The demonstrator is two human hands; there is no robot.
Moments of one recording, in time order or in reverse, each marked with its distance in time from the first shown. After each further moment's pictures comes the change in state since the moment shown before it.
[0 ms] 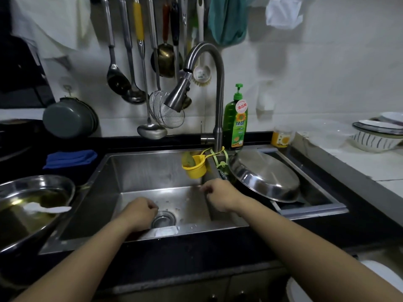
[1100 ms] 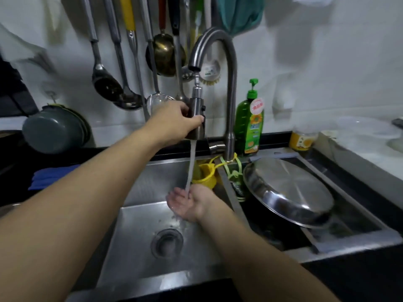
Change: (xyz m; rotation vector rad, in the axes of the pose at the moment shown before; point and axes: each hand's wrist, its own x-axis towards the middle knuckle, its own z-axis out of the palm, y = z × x) left_hand 0.097 0.183 -0.149 -0.100 0.312 0.430; right_hand 0.128 -0.068 0.044 1.860 -0.257 0.672
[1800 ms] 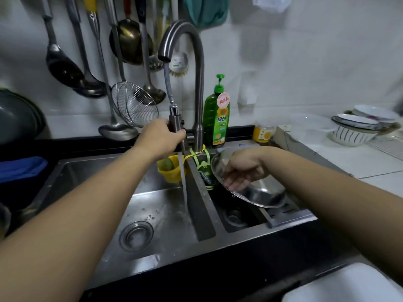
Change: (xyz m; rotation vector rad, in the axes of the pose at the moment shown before) left_hand -0.025 0.000 0.069 -0.130 -0.015 -0.101; right_hand -0.138 -0.148 -0.086 -1.364 0.377 0.021
